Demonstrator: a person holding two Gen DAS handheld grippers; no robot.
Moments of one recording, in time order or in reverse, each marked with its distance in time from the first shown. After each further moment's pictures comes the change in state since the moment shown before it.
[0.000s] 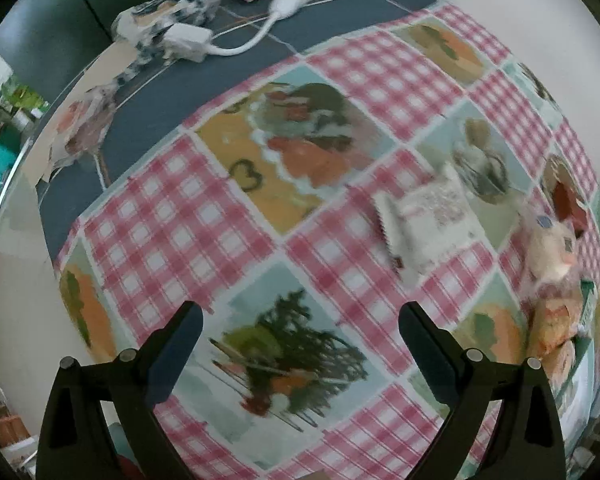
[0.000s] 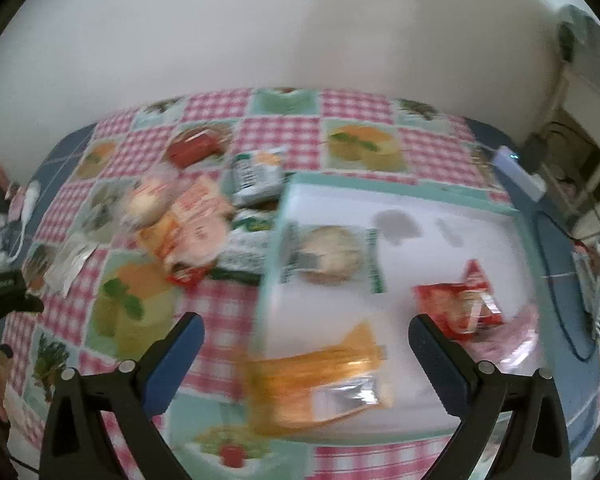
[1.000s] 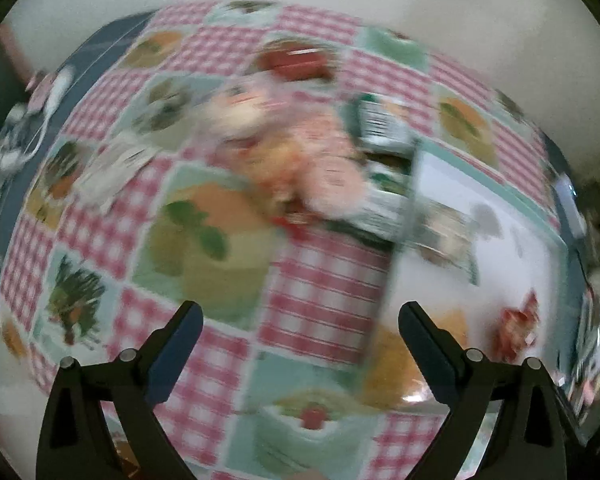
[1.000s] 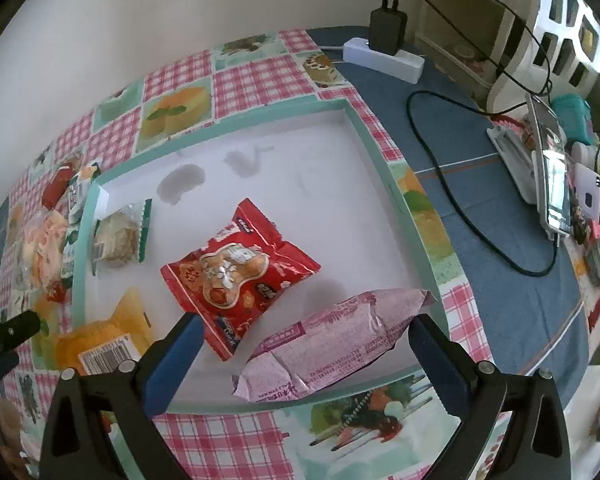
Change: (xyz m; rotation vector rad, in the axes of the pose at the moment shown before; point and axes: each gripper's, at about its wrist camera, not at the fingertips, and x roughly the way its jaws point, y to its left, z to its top) left arm -0.052 -0.175 -0.129 0.506 -0.050 -0.185; right arm 0.004 -0.195 -0.041 0.349 0.174 -0.096
